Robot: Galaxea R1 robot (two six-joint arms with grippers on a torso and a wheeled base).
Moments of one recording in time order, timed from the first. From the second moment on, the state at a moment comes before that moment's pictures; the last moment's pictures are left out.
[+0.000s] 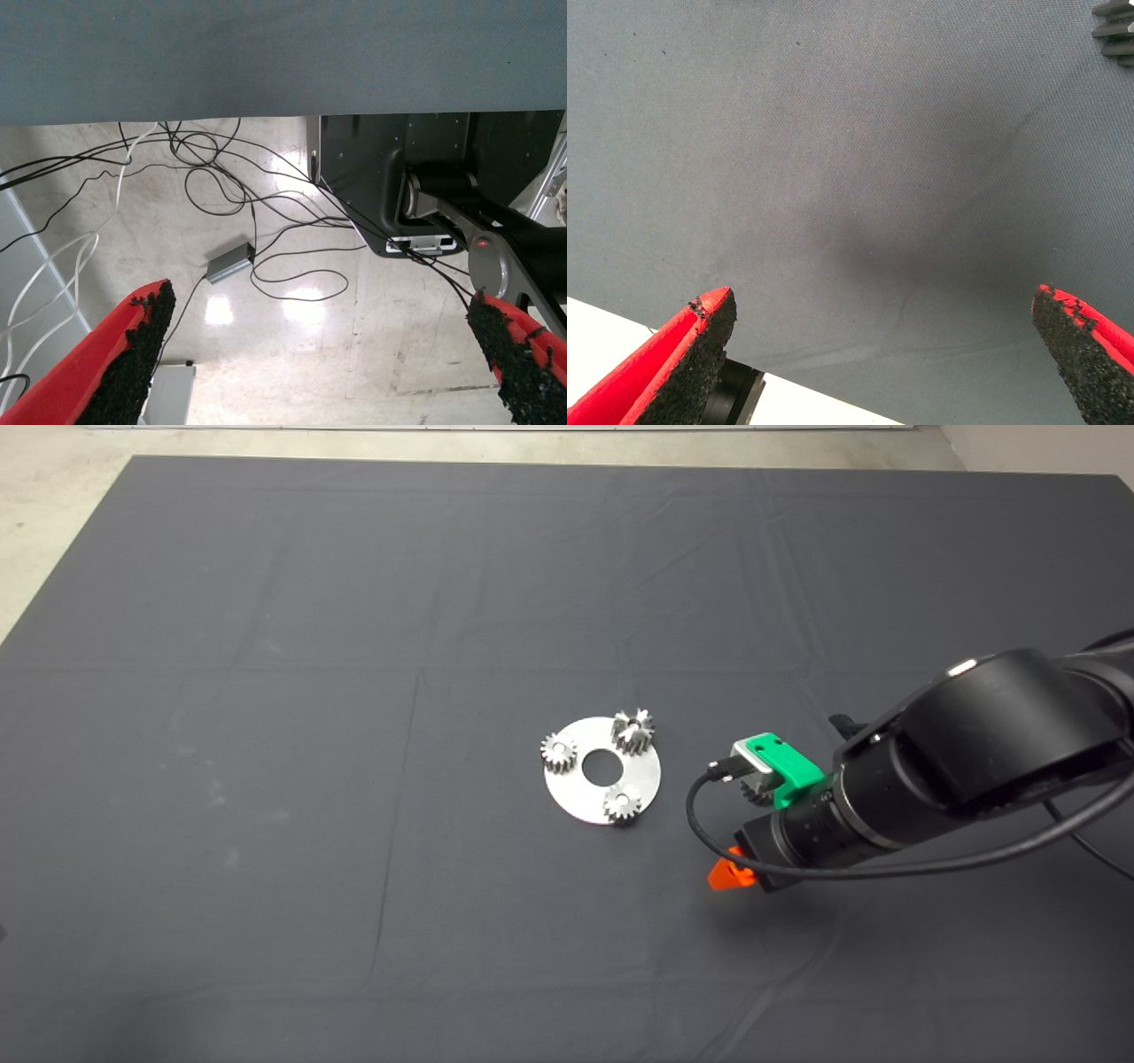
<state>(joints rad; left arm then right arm) -0.54 1.37 -0.40 -0.02 1.52 -0.95 0.34 2.46 -0.63 -0.32 -1.53 1.53</state>
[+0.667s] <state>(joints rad) -0.54 1.37 -0.39 -0.02 1.52 -0.96 0.34 2.53 -0.88 -0.32 -1.54 1.40</state>
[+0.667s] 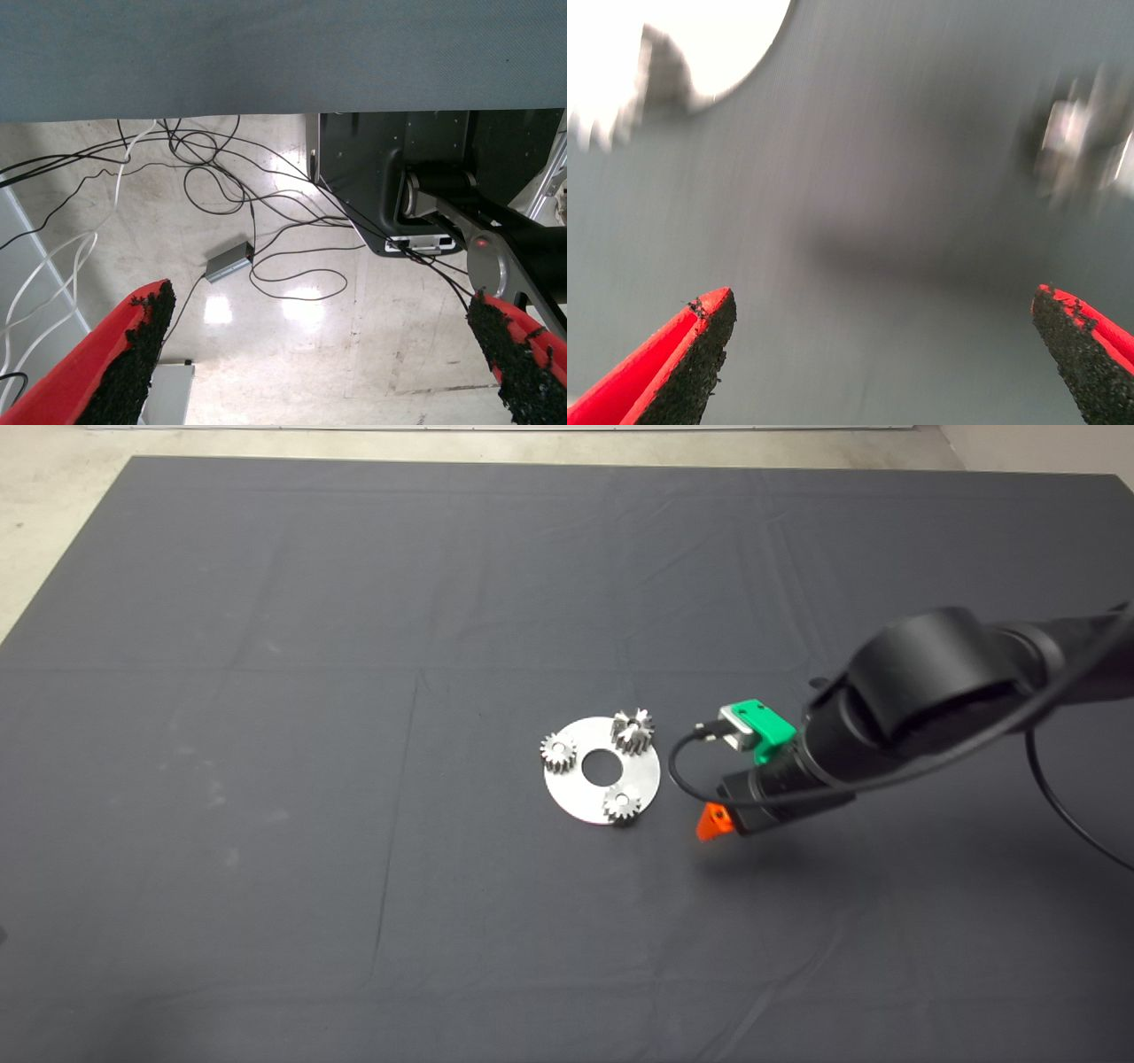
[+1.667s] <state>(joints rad) -0.54 1.37 -0.39 -0.02 1.52 -0.98 0.41 2.82 -1.24 -0.35 -1.53 1.24</state>
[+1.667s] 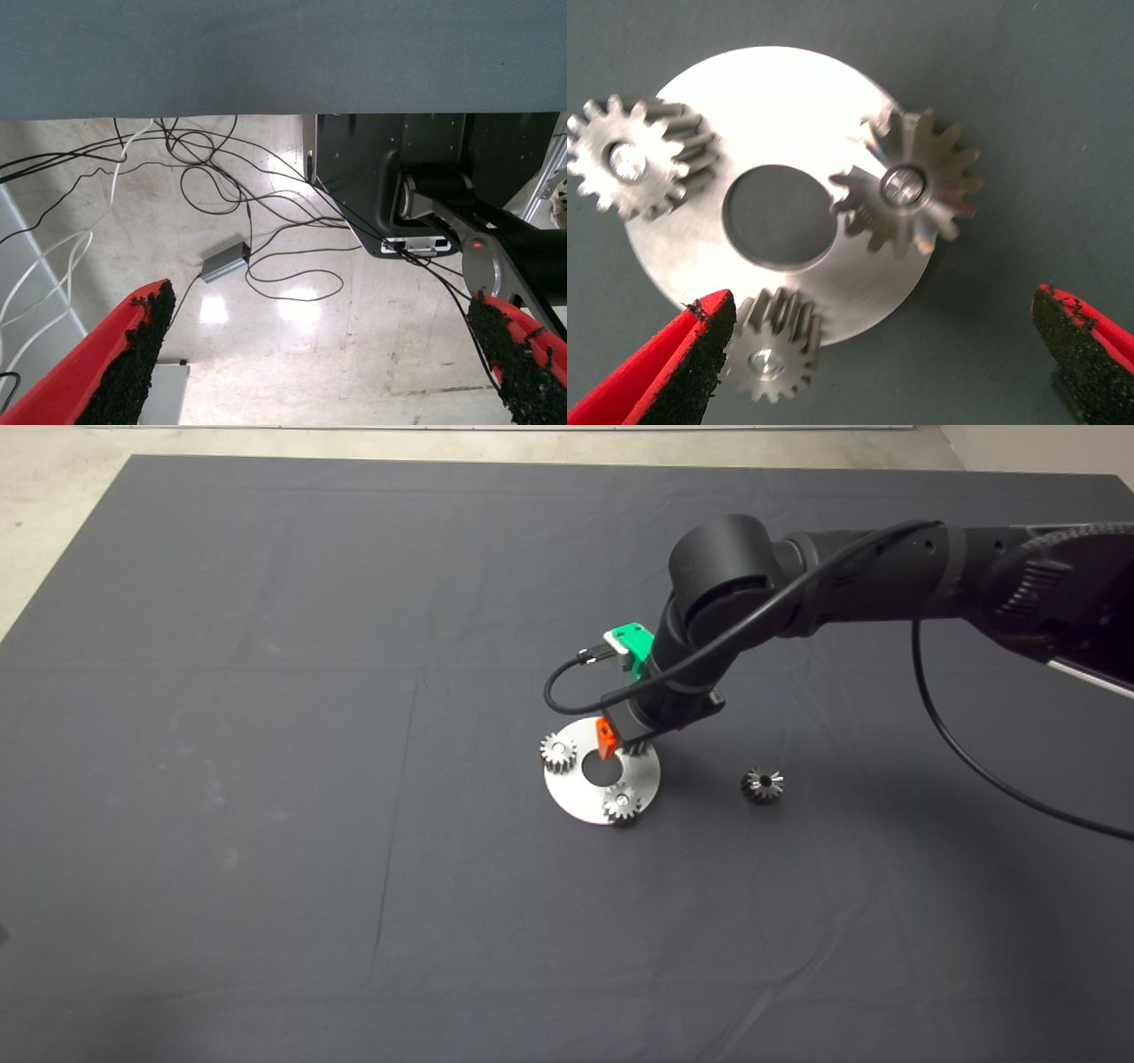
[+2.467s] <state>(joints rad) -0.54 1.37 -0.38 -0.02 1.52 -0.98 0.35 2.83 -1.29 -0.41 -1.53 1.20</state>
